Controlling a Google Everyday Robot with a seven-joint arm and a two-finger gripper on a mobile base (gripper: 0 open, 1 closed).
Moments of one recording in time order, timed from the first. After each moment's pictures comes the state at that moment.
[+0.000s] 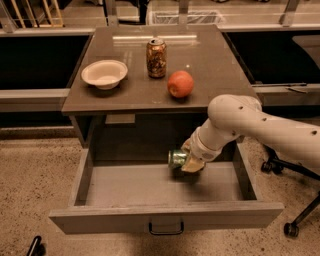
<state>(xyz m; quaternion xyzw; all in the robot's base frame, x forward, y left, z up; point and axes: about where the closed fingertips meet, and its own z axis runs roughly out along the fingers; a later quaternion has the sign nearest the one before) 0.535 -0.090 0.643 -0.69 0.70 0.11 0.16</state>
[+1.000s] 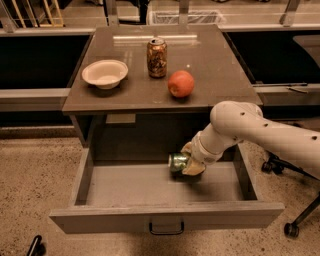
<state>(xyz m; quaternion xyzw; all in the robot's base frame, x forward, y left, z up) 0.536 -0.096 0.627 -0.70 0.68 0.10 0.18</state>
